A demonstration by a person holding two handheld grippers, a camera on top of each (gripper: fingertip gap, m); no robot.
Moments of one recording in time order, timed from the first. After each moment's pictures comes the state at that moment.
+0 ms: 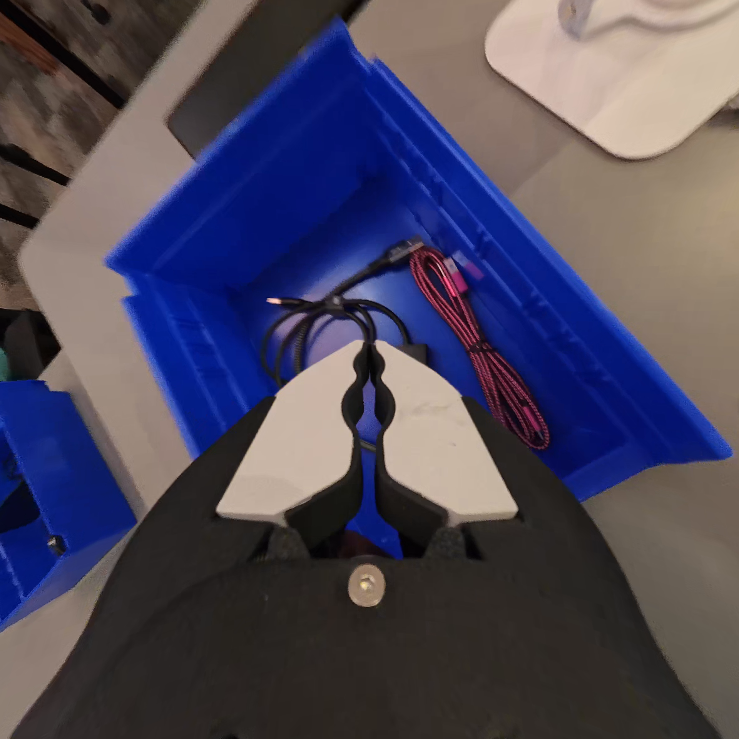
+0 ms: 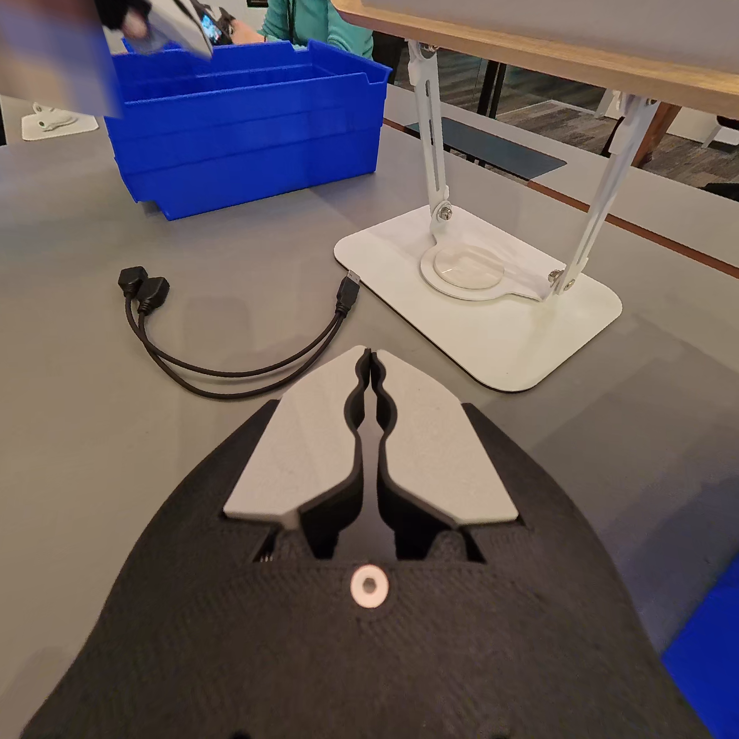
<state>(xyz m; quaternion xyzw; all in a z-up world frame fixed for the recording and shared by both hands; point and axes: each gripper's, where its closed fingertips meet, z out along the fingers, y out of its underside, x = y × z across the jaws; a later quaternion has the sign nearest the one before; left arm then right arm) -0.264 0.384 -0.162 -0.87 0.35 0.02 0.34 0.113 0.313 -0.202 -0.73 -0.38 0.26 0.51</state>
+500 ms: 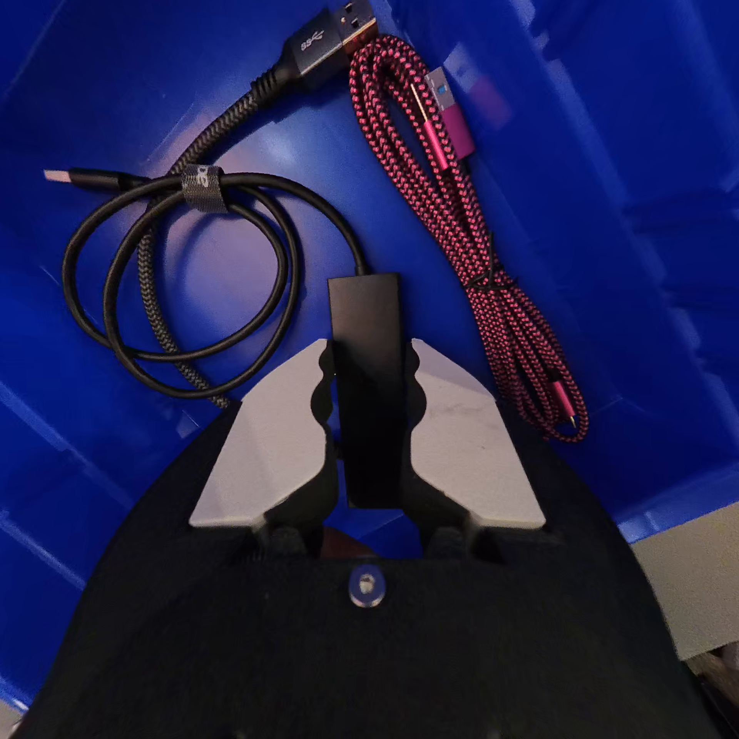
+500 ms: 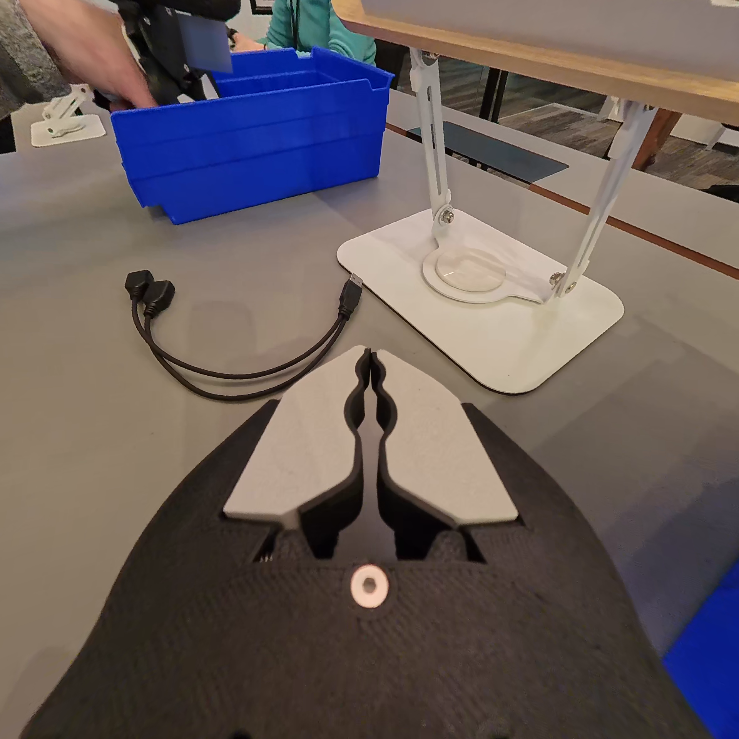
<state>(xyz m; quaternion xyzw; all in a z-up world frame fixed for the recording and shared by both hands) -0.273 0.366 -0.269 -0.92 0.36 -0.01 0.13 0.113 0.312 -0.200 -0.72 -0.38 0.27 0.51</state>
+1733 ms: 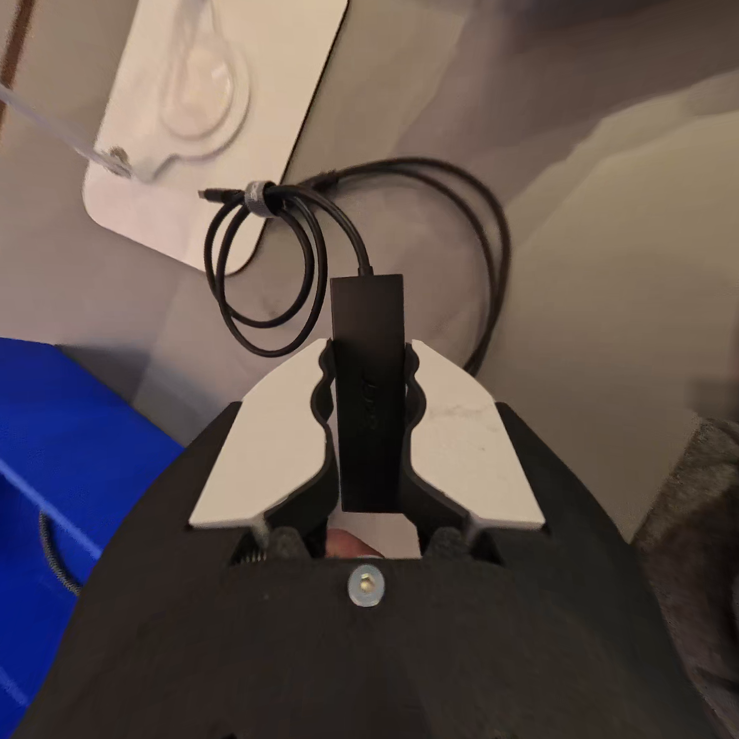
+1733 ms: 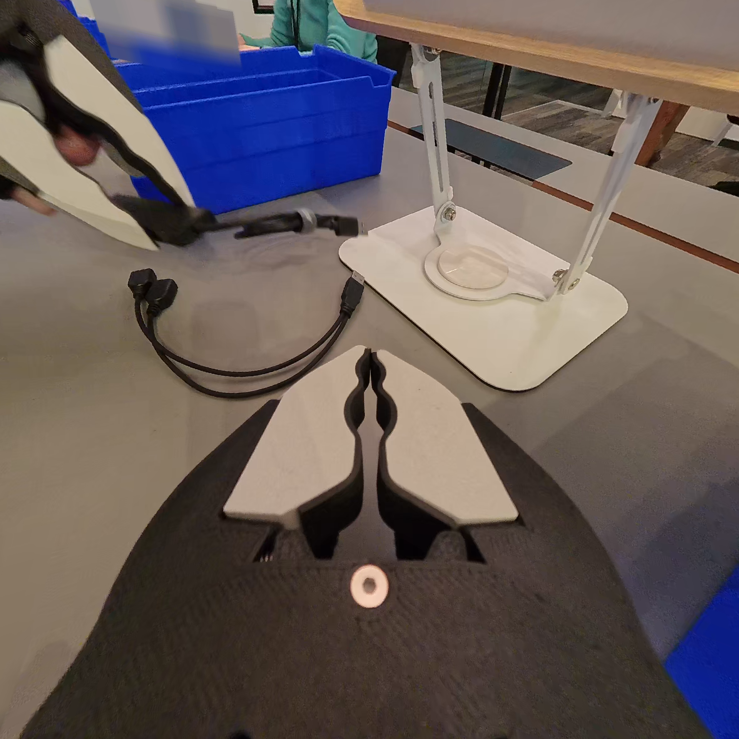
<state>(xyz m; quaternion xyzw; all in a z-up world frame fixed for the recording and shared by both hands) -0.053 0.262 -0.211 -0.80 0.53 -0.06 0.29 0.114 0.310 -0.201 -0.72 -0.38 0.27 0.51</state>
